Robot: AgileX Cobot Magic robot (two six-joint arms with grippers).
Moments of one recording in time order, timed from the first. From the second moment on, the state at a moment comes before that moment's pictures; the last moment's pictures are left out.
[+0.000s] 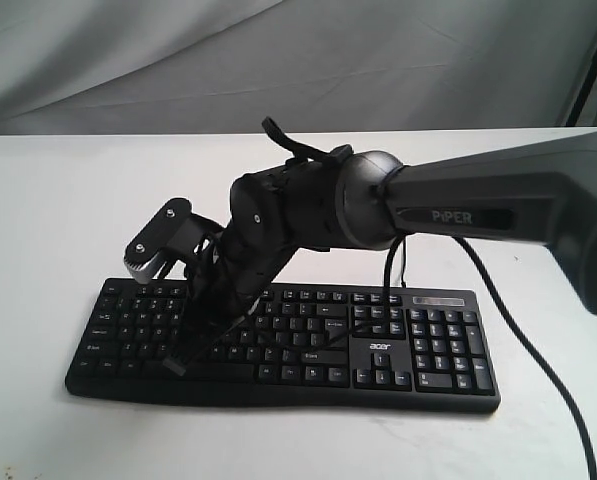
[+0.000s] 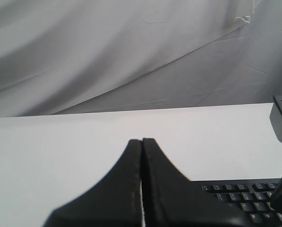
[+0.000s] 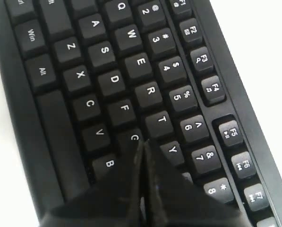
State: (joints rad) left arm 0.04 0.00 0.00 0.03 0.16 -0.02; right arm 0.97 2.16 -1.50 0.25 0.57 -0.52
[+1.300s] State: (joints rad) left arm 0.04 0.00 0.00 0.03 0.16 -0.02; right arm 1.00 2.21 -1.67 0.23 0.58 -0.52
